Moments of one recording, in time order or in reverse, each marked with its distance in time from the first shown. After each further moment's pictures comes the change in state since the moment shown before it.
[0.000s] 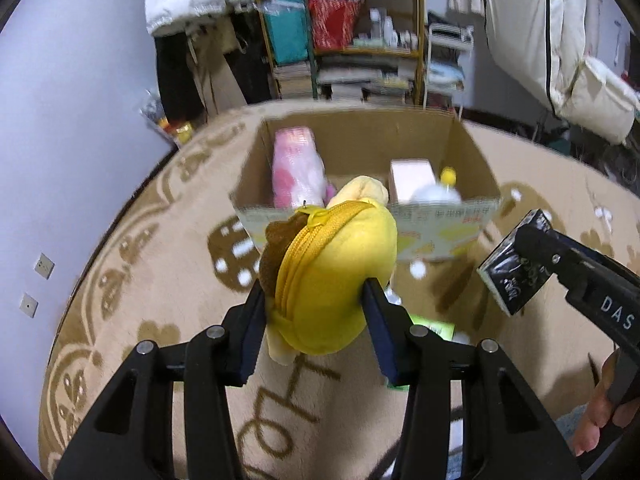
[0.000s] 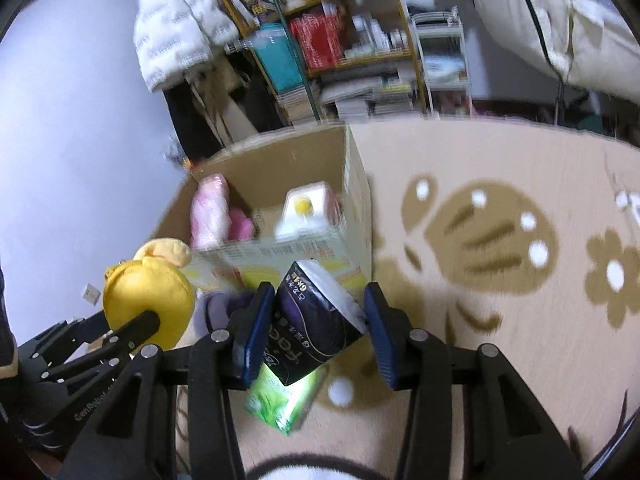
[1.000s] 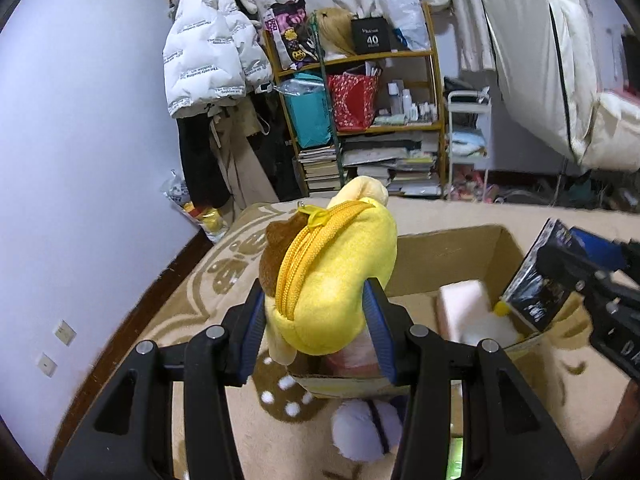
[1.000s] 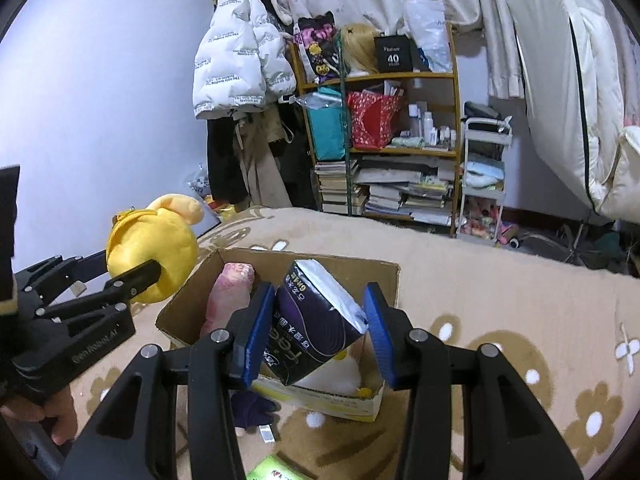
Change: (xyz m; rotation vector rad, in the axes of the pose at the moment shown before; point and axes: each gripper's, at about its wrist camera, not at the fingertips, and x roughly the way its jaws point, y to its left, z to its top) left arm 0.022 0.020 0.075 0.065 -0.264 0.116; right arm 0.021 0.044 0.063 -0.249 -0.207 0.016
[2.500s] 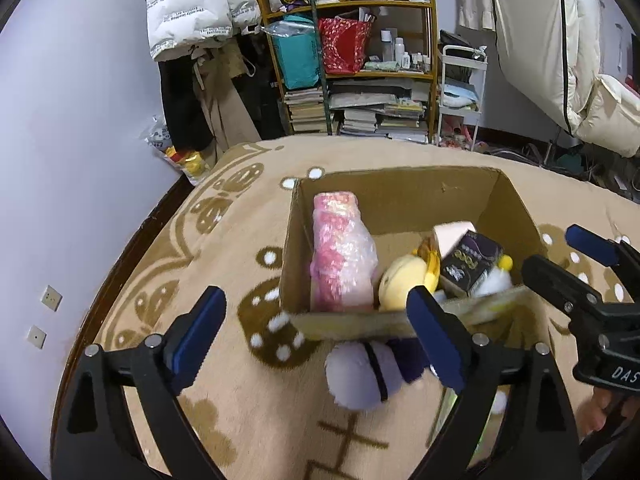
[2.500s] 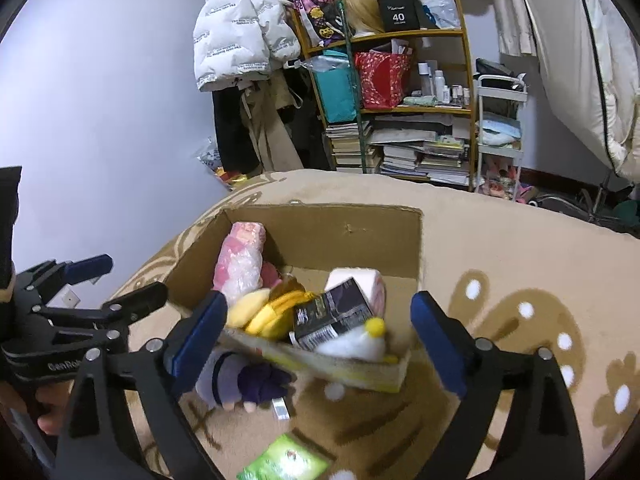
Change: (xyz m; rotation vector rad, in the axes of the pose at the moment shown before) left arm 0.008 0.013 -0.021 -0.030 0.223 -0.094; right arm 0.014 -0.004 -0.026 0.038 0.123 0.053
